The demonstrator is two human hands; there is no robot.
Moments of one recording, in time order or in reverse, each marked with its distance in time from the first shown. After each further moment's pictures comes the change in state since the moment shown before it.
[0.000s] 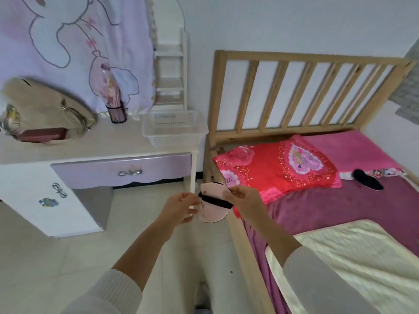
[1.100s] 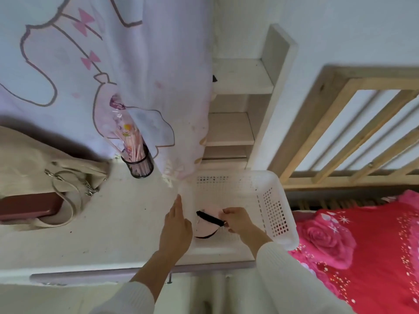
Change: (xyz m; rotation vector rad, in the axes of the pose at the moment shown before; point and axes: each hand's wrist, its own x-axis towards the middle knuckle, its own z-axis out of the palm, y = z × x) left_hand 0.457 0.082 -0.205 0.672 0.352 0.124; right_hand 0.516 -0.003 0.261 0.029 -0.307 0.570
